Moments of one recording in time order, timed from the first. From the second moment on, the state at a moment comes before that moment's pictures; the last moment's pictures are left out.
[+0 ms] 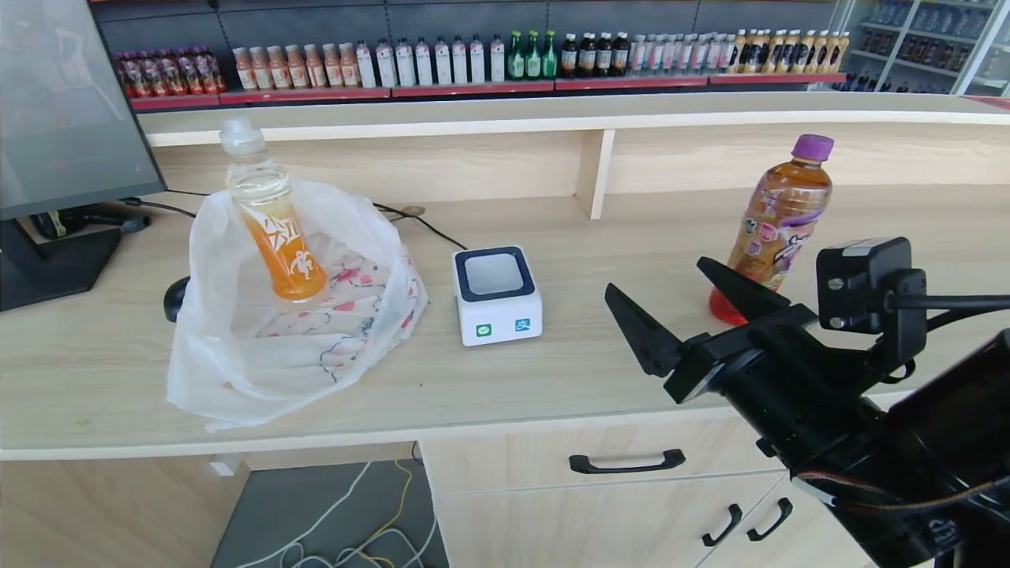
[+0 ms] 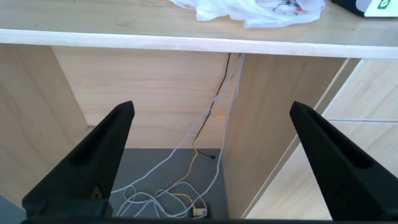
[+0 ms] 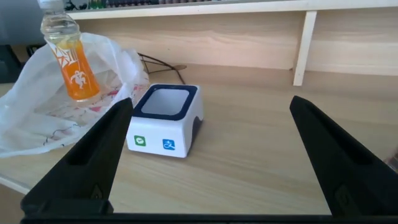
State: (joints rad) left arm 0.00 0.00 0.00 0.00 0.00 0.00; right arm 0.76 1.68 -0.43 -1.57 -0.30 -0.10
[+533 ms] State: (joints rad) left arm 0.00 0.00 0.00 0.00 0.00 0.00; right arm 0.76 1.67 -0.39 -1.57 -0.30 -0.09
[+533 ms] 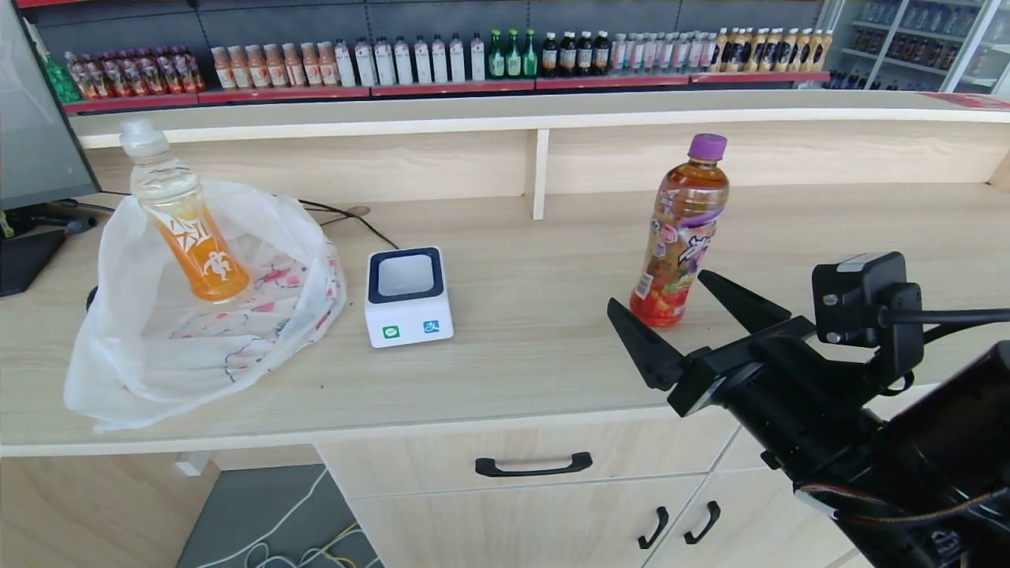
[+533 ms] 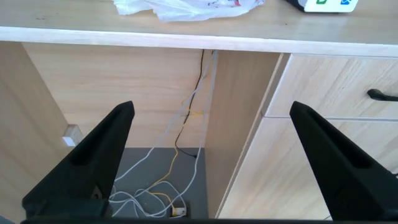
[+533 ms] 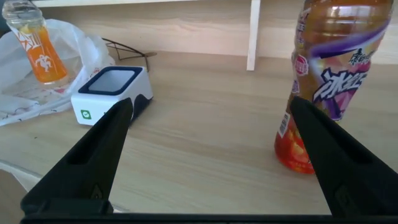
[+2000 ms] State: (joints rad) left arm 0.00 0.00 0.00 0.00 0.00 0.00; right arm 0.68 1.76 -0.67 -1.32 -0.32 -0.09
